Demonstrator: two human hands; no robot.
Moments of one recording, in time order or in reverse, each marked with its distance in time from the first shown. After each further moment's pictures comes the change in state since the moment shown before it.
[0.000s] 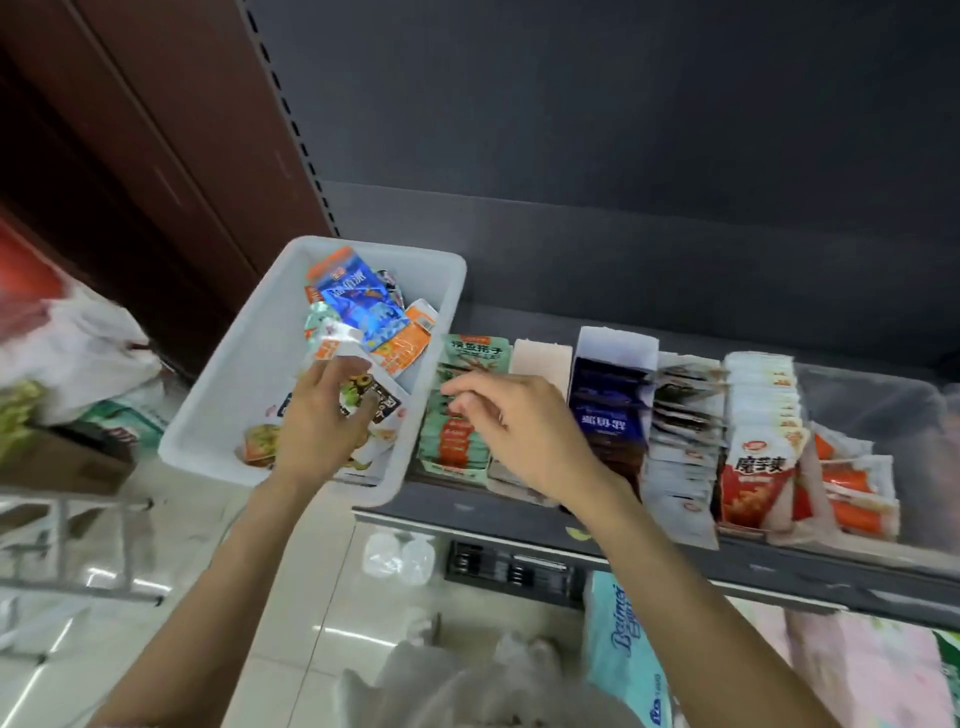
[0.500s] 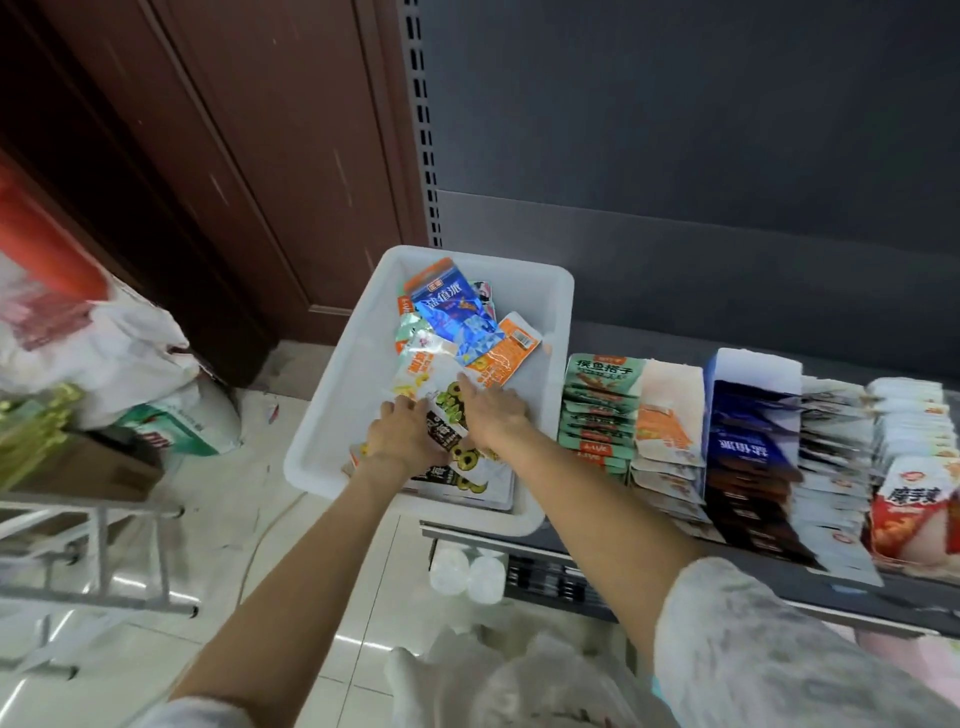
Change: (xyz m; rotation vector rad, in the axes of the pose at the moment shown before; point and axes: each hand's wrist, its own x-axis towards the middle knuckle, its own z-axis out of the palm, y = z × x) left_hand 0.051 -0.114 0.017 0.504 -0.578 -0.166; right_hand 0.146 0.016 0.202 -0.634 -0.618 0.521
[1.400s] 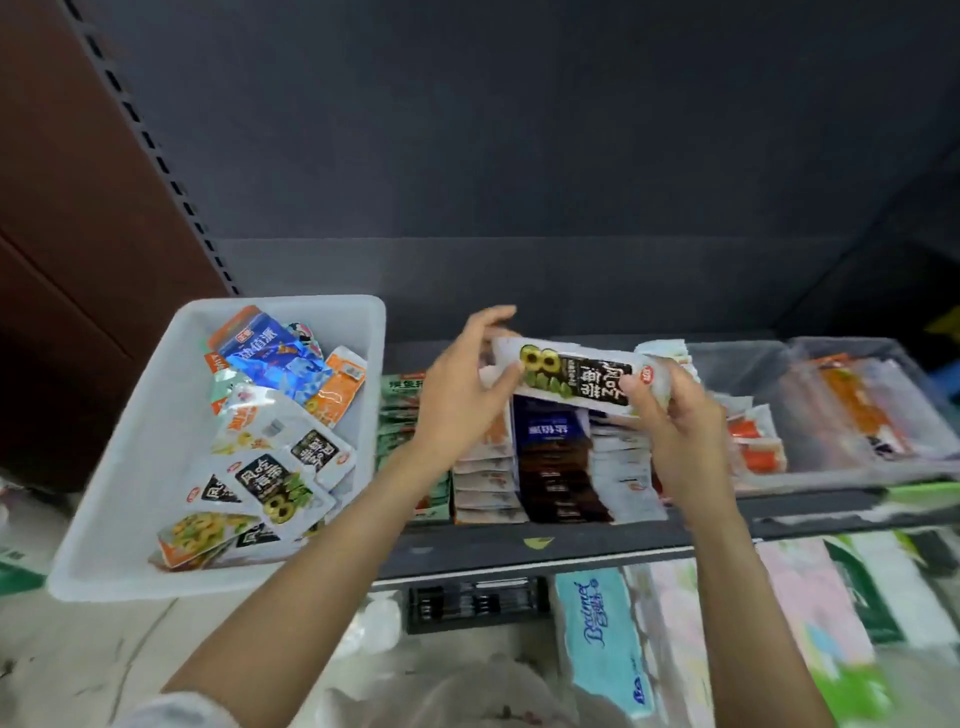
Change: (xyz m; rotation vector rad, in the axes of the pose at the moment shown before) left_hand -0.071 0.247 -0.069 -0.844 0.377 0.767; right_hand -0.252 0.250 -0.030 1.119 1.086 -0.024
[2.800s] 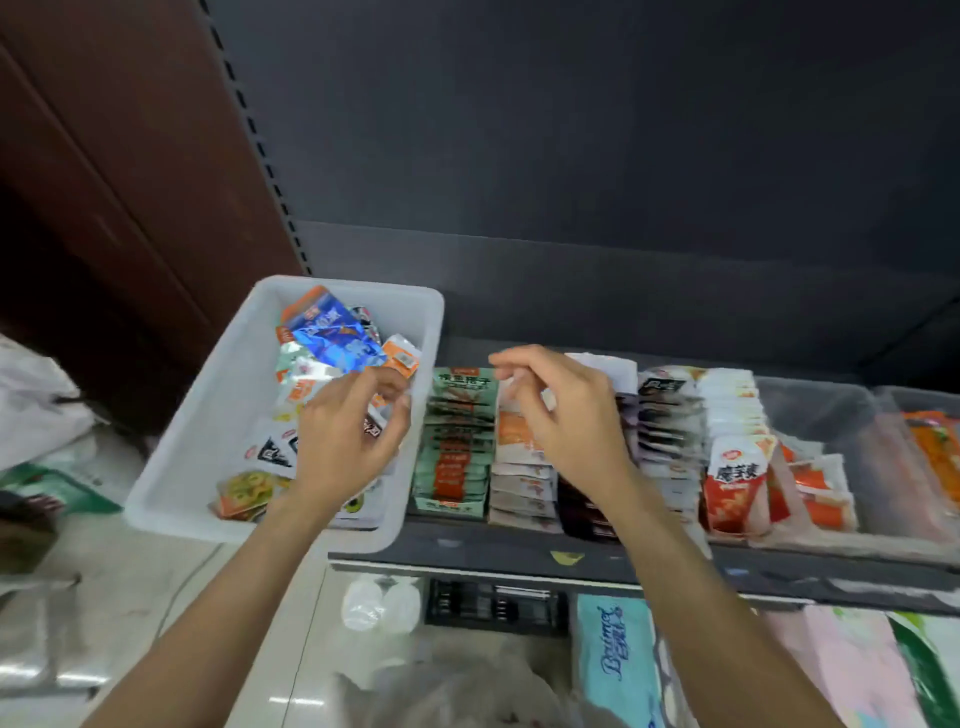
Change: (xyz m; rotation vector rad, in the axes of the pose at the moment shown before) left_hand -0.071 -0.059 -0.097 0.473 0.340 0.159; right_hand 0.019 -0.024 0.098 -0.172 -0.308 -0.502
